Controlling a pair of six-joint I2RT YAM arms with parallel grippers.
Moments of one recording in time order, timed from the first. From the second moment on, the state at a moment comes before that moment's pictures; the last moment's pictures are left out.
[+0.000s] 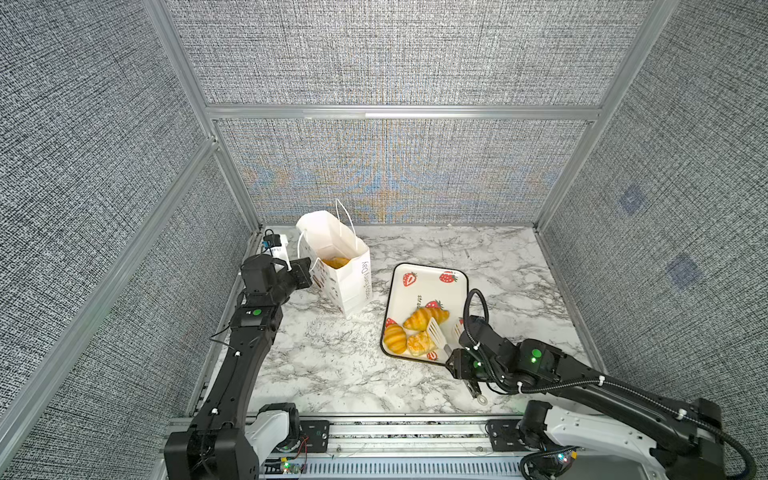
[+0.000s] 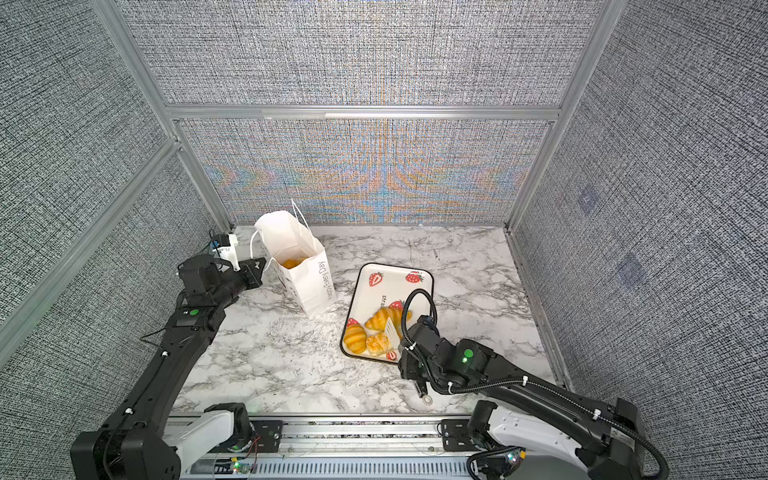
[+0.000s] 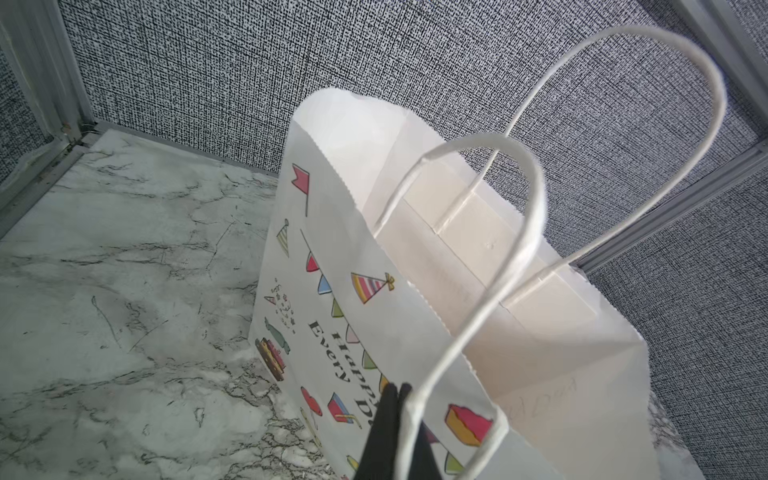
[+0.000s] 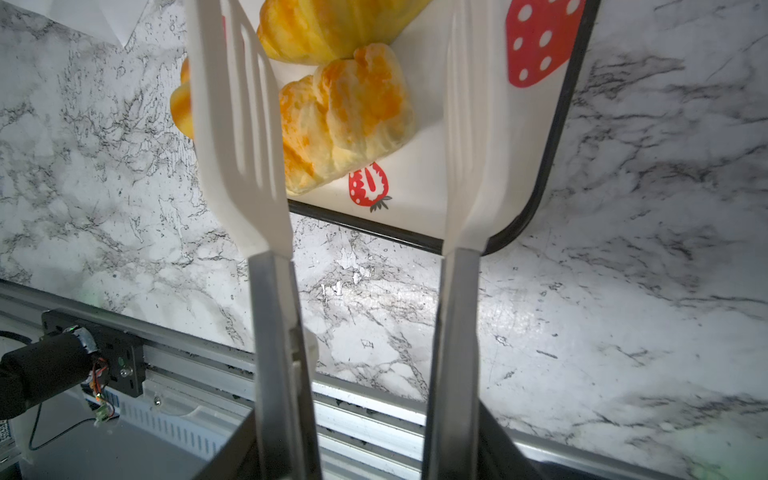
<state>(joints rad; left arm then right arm) 0.00 1.08 0.83 -0.11 0.36 -0.36 0.99 0.94 0.74 -0.89 0.09 0.99</state>
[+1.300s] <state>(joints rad) 0.00 1.09 0.83 -0.11 0.36 -0.36 0.98 0.97 0.66 -0.80 0.07 0.99</state>
